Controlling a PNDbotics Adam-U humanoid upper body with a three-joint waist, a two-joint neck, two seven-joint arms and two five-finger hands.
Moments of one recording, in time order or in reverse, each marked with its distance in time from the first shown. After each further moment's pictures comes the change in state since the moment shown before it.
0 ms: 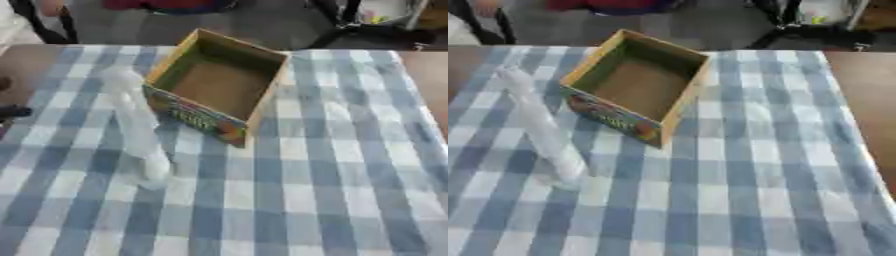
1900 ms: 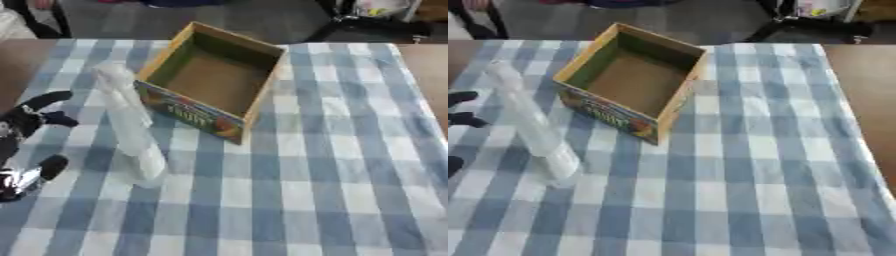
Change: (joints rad) left arm -0.100 0.108 -0.105 0.076 -0.259 -0.108 -0.306; right arm -0.011 0.006 0.004 0.001 0.017 0.014 0.011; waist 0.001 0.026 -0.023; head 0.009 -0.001
